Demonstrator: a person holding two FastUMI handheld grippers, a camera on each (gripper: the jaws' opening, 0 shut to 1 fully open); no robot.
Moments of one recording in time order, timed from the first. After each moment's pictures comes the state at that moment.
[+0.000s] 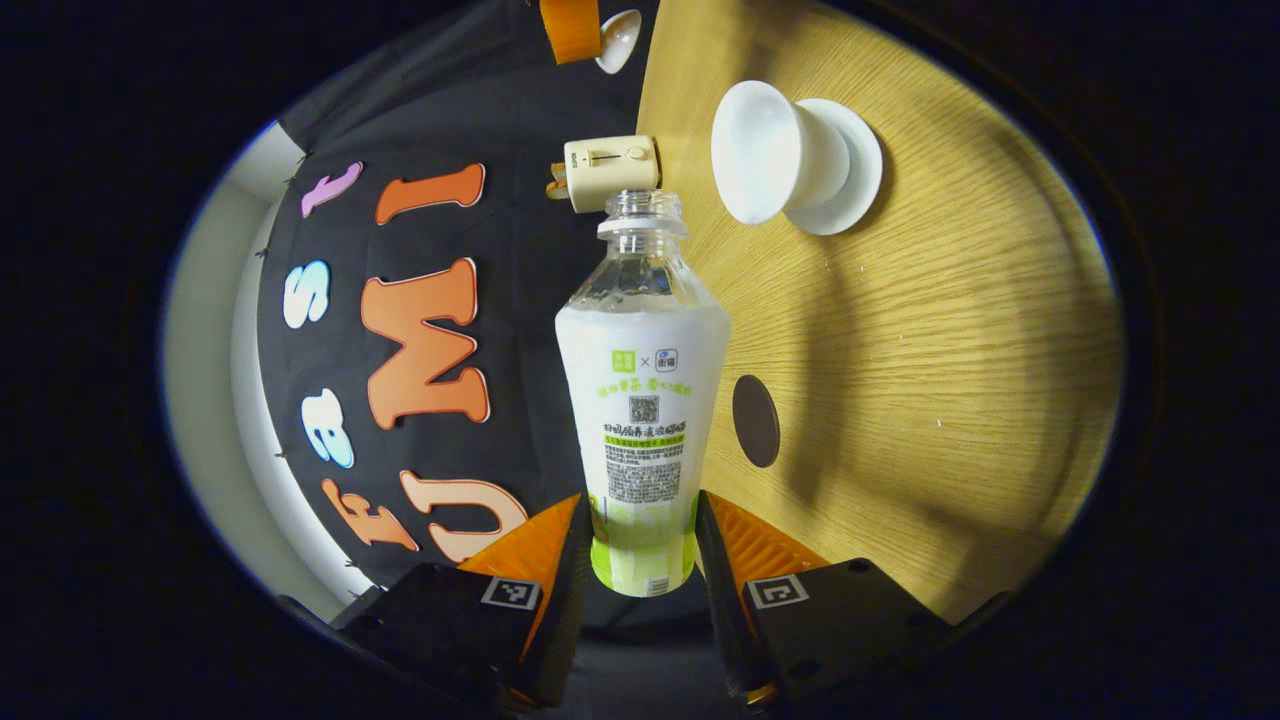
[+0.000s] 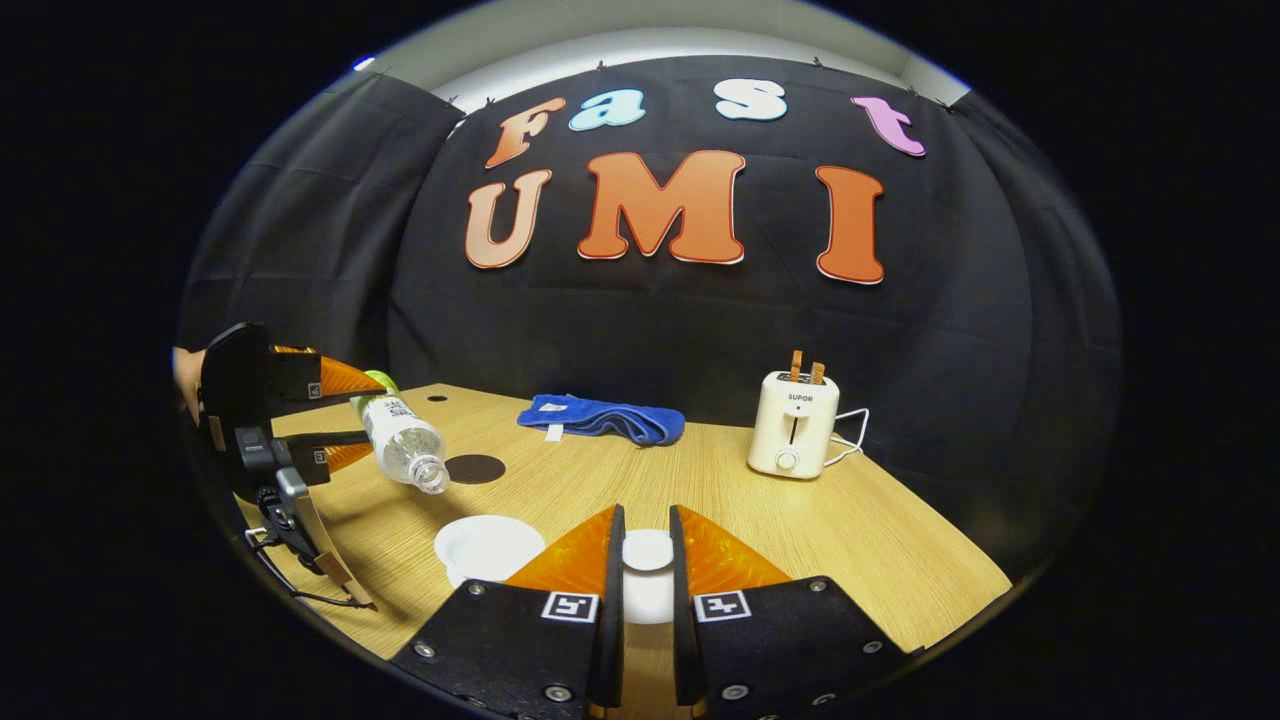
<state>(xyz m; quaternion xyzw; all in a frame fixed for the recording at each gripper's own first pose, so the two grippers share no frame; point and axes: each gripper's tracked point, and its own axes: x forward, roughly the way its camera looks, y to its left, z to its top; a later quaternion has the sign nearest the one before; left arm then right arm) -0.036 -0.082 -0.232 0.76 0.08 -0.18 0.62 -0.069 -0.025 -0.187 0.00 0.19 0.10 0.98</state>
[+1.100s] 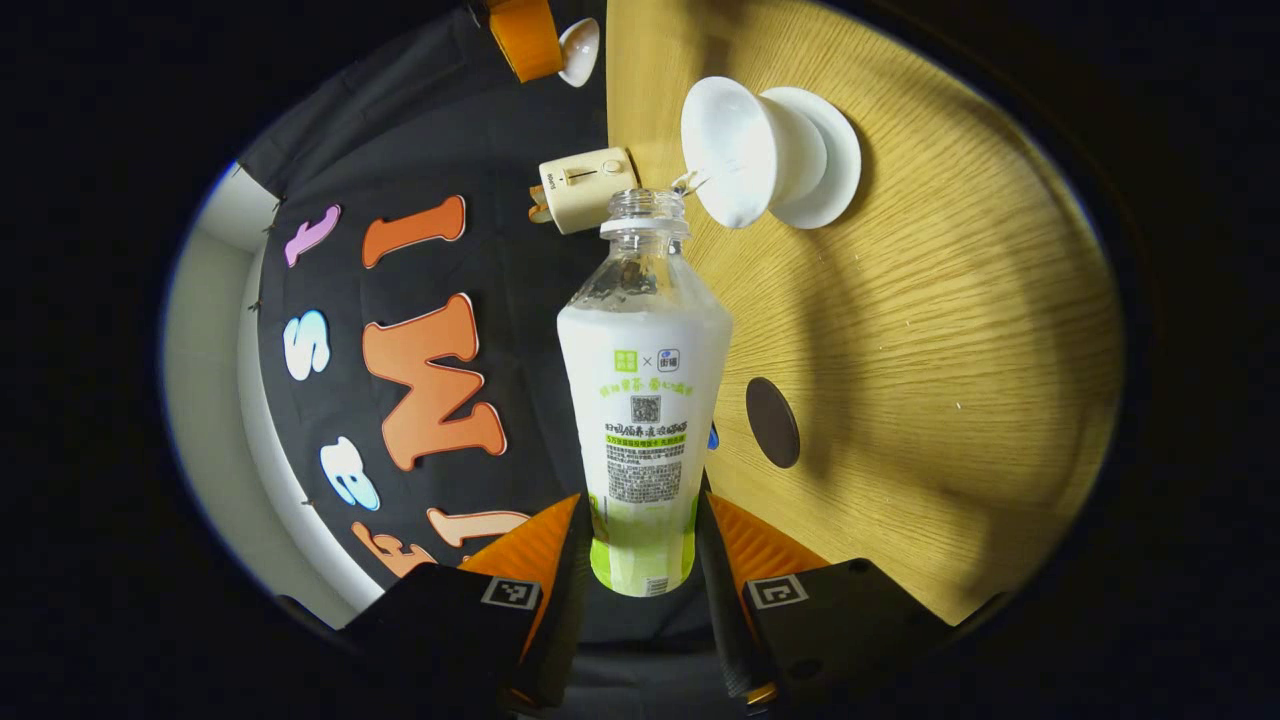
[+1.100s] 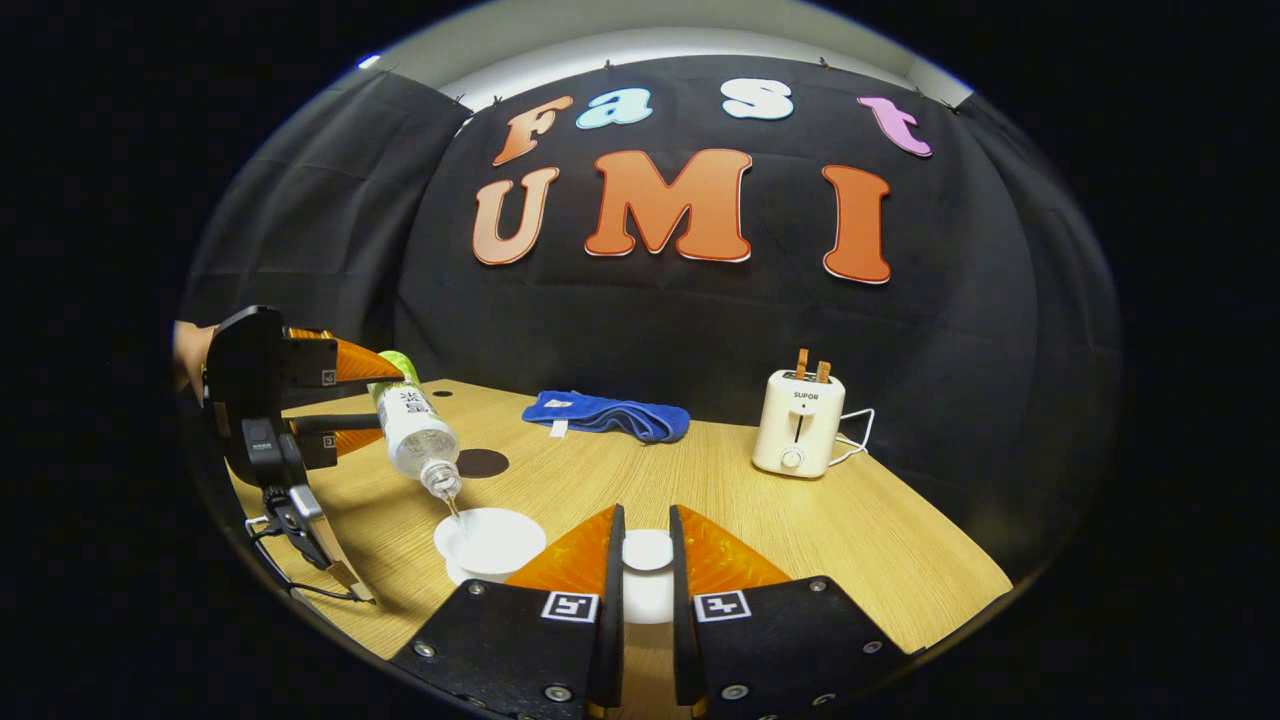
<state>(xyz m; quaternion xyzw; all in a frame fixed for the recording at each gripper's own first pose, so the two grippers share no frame) -0.028 -0.096 -0.228 0.79 0.06 -0.19 0.58 -0.070 -0.025 -0.191 0.00 0.19 0.11 0.98</state>
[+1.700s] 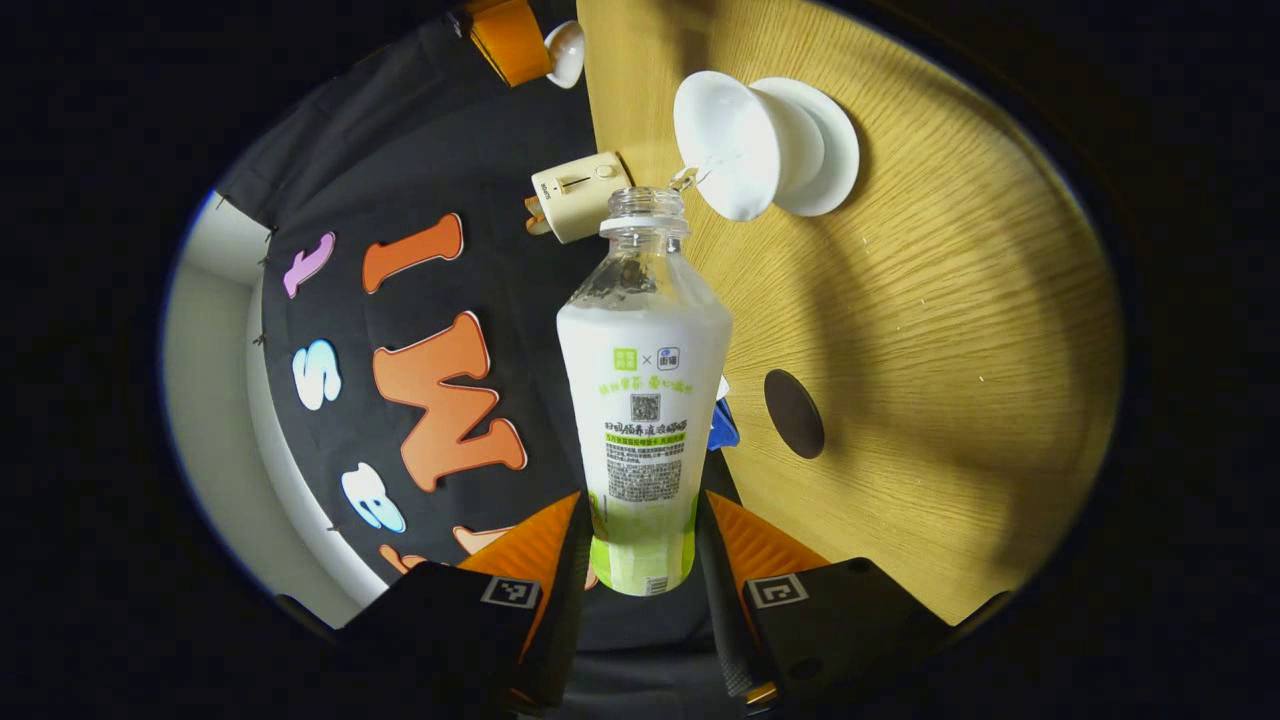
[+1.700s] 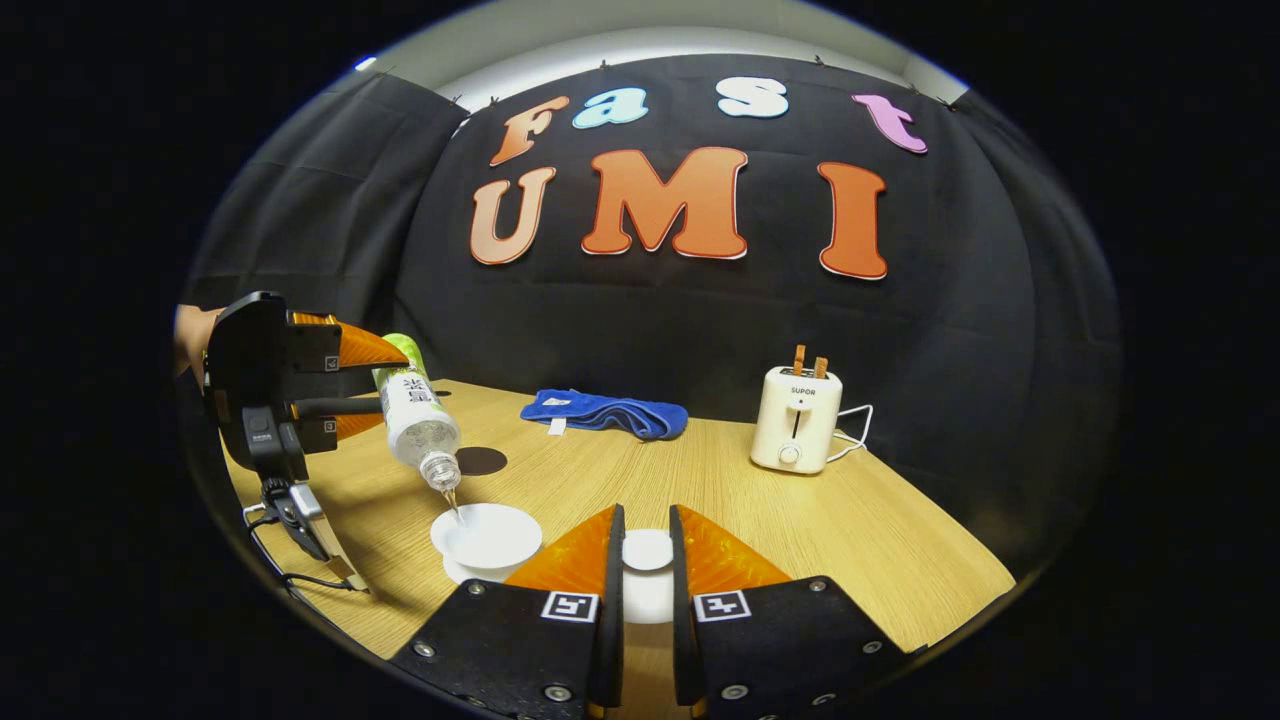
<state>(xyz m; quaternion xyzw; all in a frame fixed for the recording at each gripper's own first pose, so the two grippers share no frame) -0.016 -0.106 -0.214 0.82 0.03 -0.18 0.54 -0.073 -0.030 -0.196 0.01 0.19 0.11 0.98</state>
